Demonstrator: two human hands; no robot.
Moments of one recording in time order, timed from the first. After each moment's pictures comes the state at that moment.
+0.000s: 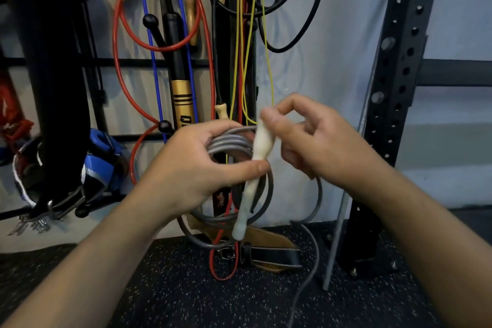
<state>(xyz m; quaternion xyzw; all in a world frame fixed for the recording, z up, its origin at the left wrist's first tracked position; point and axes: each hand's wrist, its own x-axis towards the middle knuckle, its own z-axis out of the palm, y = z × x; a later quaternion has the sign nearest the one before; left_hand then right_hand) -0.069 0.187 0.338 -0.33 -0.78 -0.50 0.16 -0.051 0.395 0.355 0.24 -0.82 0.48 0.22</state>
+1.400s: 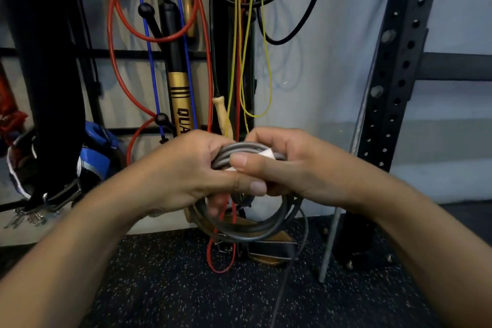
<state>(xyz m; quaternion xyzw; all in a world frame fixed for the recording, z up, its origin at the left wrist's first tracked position) -0.071 0.182 0.343 -0.37 -0.83 -0.42 -0.01 -0.047 0.387 0.341 0.31 -0.84 0.44 0.04</state>
